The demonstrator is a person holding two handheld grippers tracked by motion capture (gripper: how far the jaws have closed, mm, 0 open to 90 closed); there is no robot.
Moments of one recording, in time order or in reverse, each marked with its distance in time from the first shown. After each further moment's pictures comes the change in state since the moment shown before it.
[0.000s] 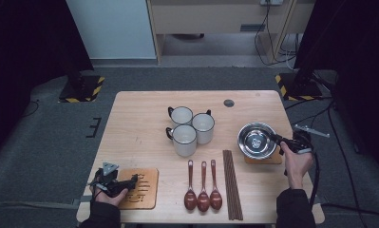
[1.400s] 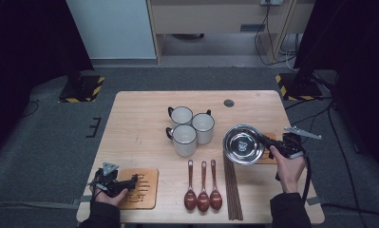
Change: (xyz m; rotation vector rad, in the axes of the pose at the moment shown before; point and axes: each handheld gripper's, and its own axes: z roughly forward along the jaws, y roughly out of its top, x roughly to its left) left arm 0.000 0.000 0.000 0.000 0.000 0.000; right arm 0.056 -0.004 -0.018 -0.016 0.159 -0.089
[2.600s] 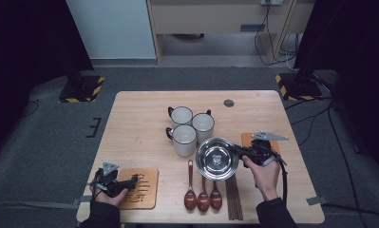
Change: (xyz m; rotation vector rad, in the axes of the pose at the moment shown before) left arm 0.000 0.000 0.000 0.000 0.000 0.000; right arm 0.074 -0.019 0.028 0.132 0.156 -0.150
